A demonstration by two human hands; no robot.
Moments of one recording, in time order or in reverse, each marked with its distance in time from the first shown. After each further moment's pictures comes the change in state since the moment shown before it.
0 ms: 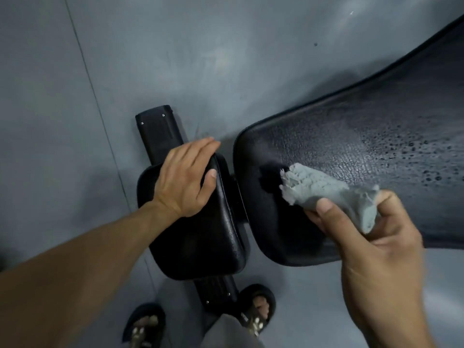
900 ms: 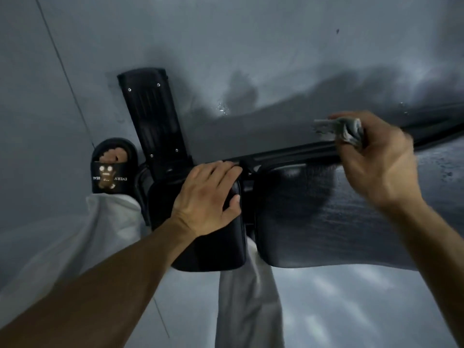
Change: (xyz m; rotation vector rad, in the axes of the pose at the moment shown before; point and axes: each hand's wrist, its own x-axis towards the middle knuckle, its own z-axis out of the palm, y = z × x) left_hand 0.013 -0.017 -0.016 -0.219 -0.261 -0.118; right_hand 0.171 -0.098 0.124 -1.255 -0.339 -0.303
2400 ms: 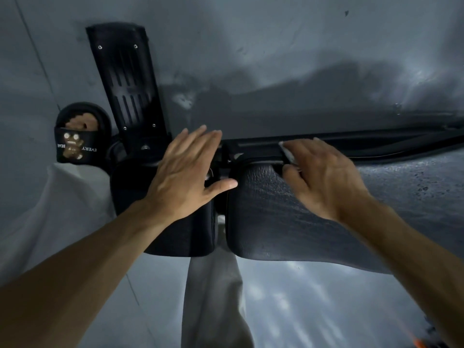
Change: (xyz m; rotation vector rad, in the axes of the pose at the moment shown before) left_hand 0.030 0.018 -0.012 -0.096 -0.220 -0.216; right_hand 0.010 0.038 0.027 -0.503 -0.611 -0.309
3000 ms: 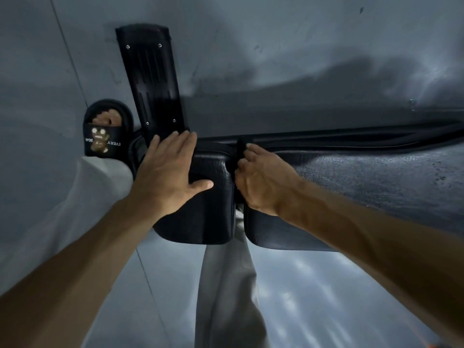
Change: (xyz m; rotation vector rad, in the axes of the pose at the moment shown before) left_hand -0.044 -0.033 -0.032 -0.041 -0.180 -0.243; right_hand 0.030 -0.112 0.008 -0.451 -0.259 -0.459
